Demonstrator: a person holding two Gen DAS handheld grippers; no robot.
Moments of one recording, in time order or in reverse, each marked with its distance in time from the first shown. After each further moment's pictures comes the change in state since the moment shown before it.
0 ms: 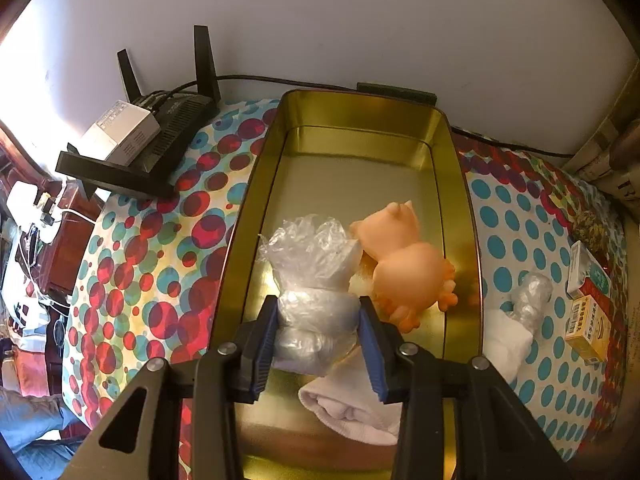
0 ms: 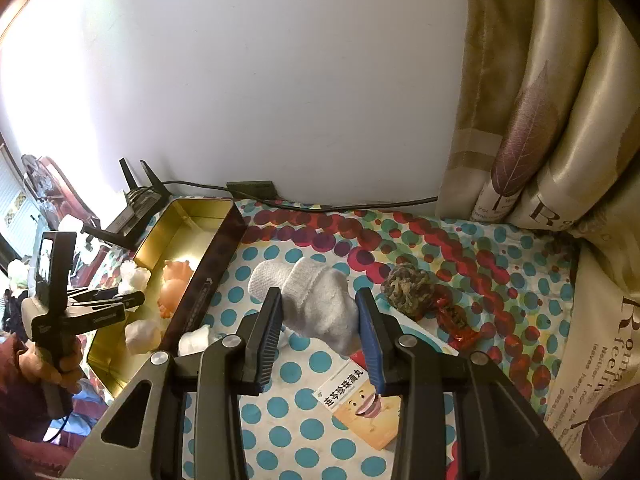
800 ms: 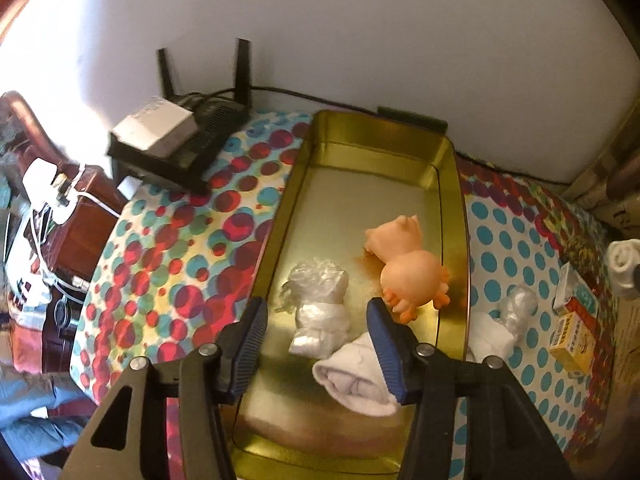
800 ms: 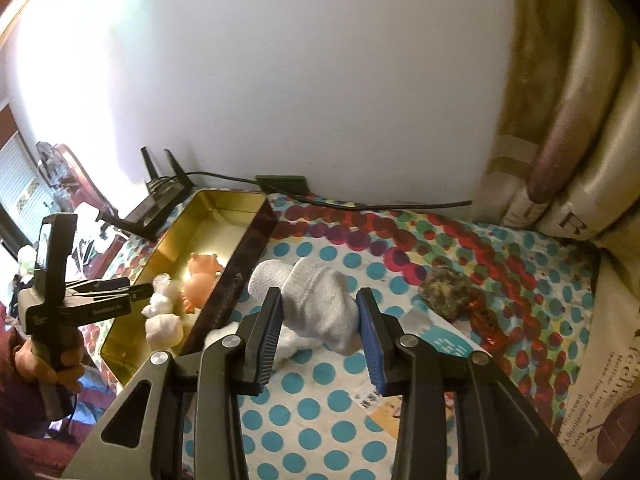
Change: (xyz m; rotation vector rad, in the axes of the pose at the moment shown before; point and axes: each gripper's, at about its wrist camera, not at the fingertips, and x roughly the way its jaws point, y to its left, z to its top) left arm -0.040 0.012 -0.009 -0.093 -0.041 0.020; right arm 0.008 0.034 0.000 -0.044 0.020 0.051
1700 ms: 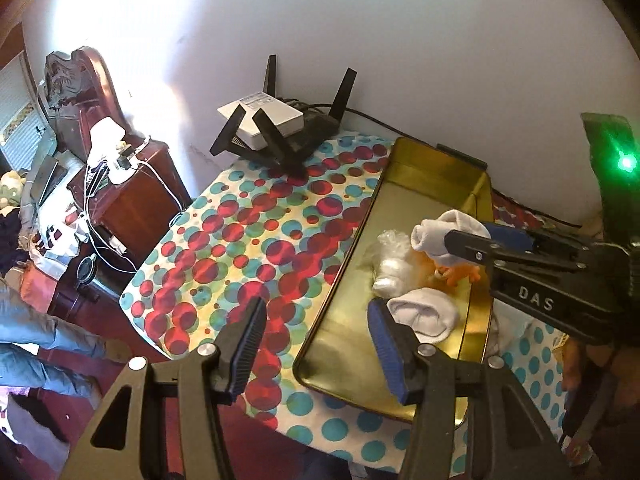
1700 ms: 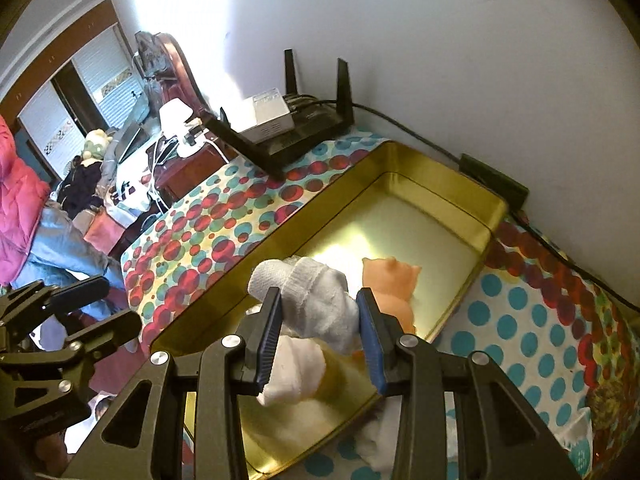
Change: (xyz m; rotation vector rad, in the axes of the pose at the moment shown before) left arm -0.069 0.055 -0.064 -0.173 -0.099 0.090; right arm 0.117 0.182 0.007 -0.366 0.186 0.265
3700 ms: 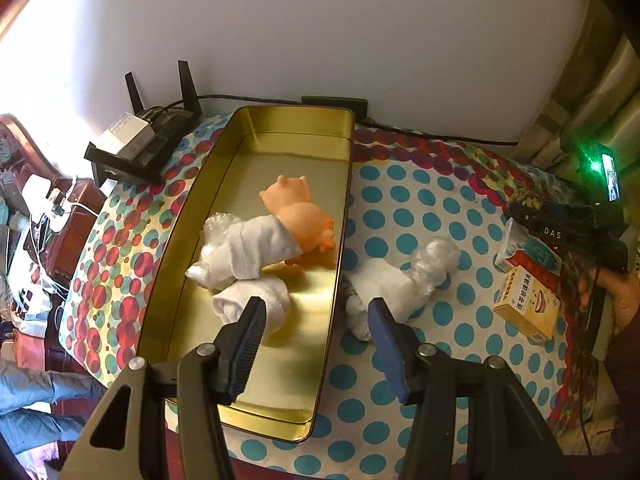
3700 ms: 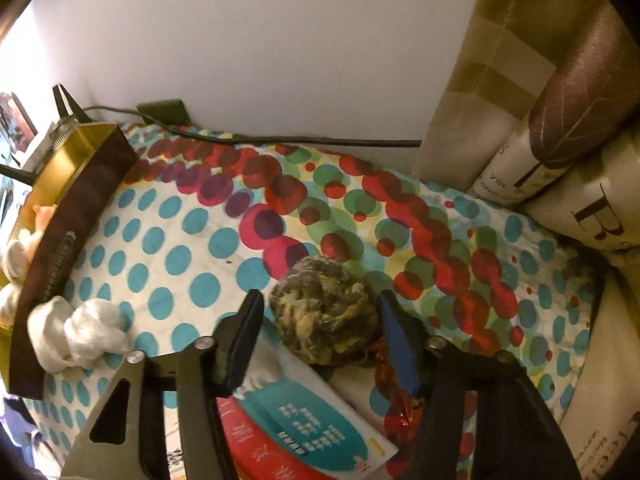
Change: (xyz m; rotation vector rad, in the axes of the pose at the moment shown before) left arm 0.022 -0.151 -0.006 0.191 0.086 -0.097; right arm -0.057 -0.255 -0.124 0.370 0.053 -0.468
